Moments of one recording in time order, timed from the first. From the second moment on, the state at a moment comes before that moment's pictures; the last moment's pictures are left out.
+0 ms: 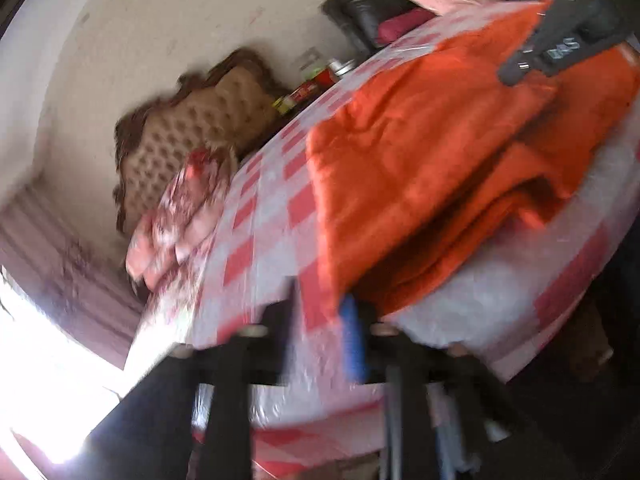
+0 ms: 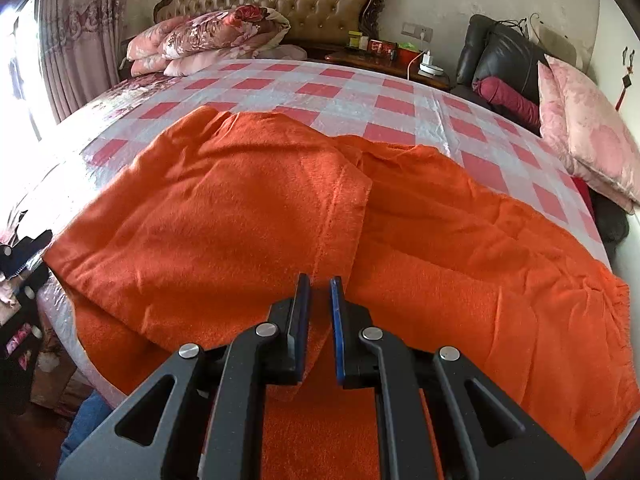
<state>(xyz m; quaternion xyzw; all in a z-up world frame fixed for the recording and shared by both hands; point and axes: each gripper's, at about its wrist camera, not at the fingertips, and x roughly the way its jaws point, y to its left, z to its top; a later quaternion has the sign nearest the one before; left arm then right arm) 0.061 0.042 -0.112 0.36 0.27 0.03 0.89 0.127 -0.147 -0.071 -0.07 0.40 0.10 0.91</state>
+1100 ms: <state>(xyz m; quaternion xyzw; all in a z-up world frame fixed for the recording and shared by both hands) 0.070 0.018 -0.076 0.27 0.27 0.09 0.92 0.131 -0.157 -0.071 -0.03 0.41 0.13 0.90</state>
